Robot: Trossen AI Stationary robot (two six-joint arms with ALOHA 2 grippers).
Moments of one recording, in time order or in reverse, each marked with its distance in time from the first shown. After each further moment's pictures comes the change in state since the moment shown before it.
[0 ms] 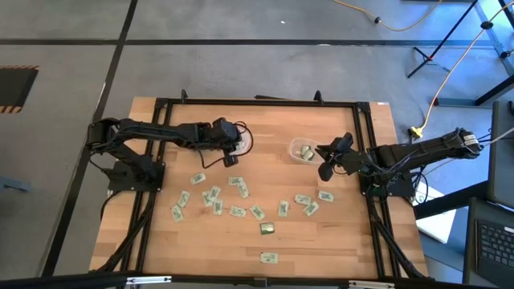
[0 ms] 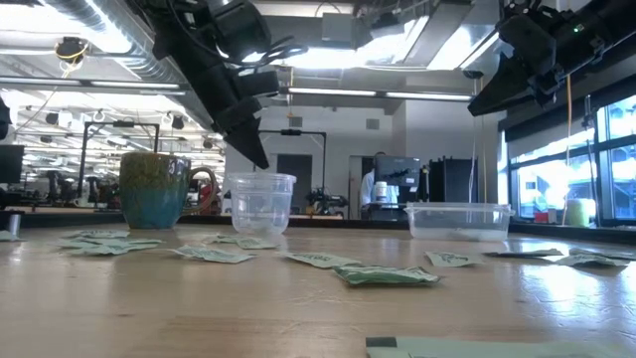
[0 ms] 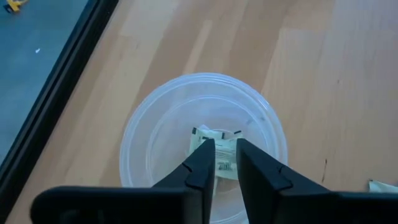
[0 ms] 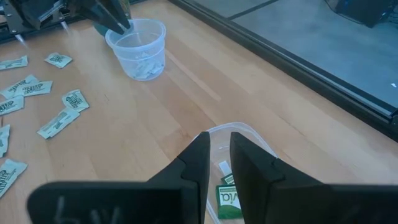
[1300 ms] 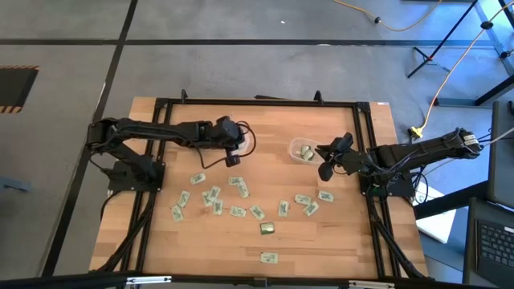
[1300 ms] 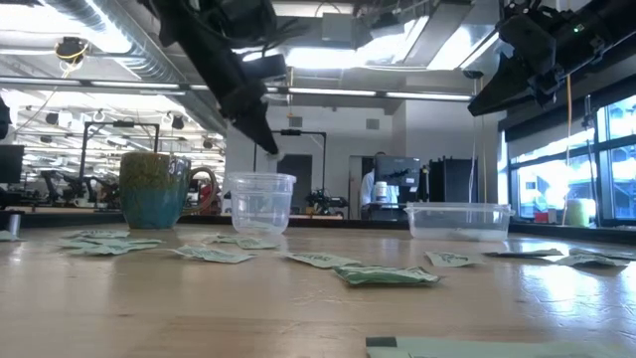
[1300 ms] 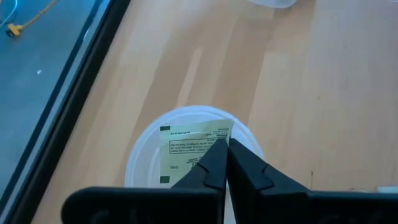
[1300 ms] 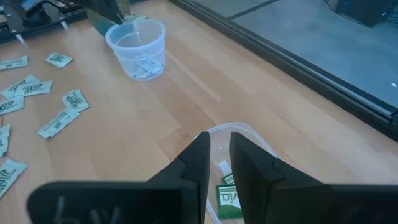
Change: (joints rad) left arm -0.023 -0.001 0.070 -0.039 0.004 0.044; right arm 0.000 0.000 0.000 0.000 0.000 0.000
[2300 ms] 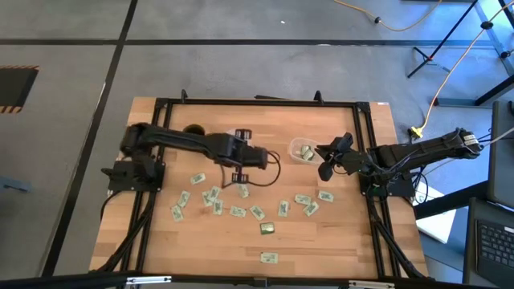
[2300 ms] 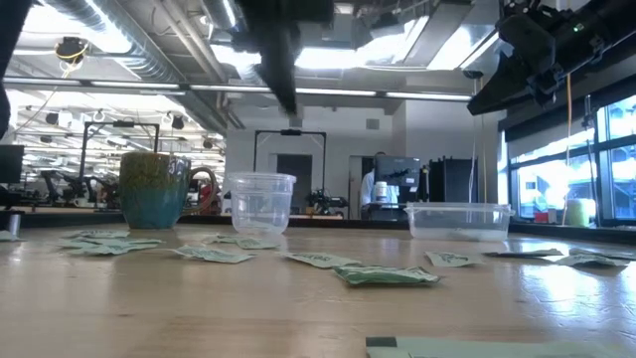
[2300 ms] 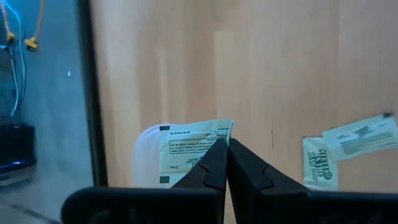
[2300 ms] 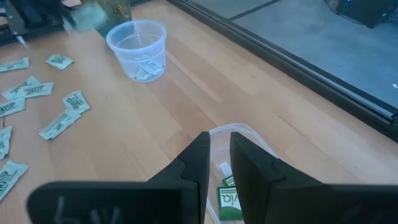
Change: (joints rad) left arm -0.260 0.330 0.663 -0.719 -0.211 0.017; right arm 0.000 0.000 0.000 0.008 0.000 -0.003
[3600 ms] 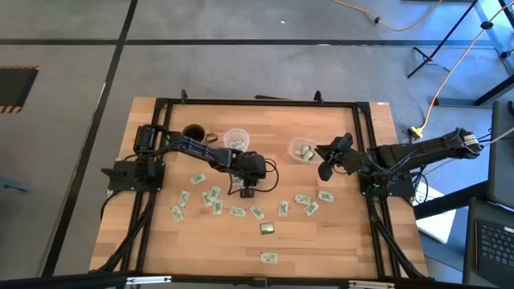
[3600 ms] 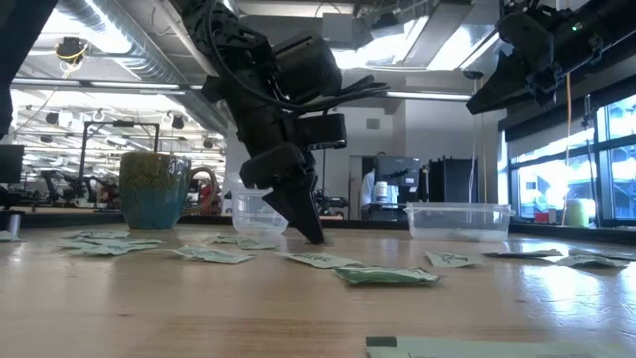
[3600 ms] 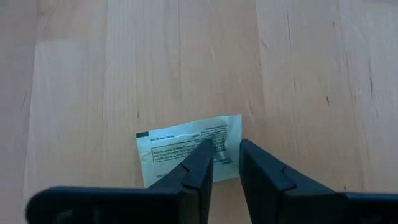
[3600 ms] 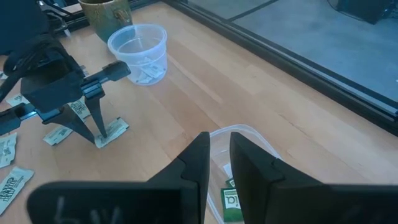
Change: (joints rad) left arm 0.066 0.161 -0.508 0.850 0.419 -0.015; right arm 0.000 0.000 0.000 0.007 0.000 0.024
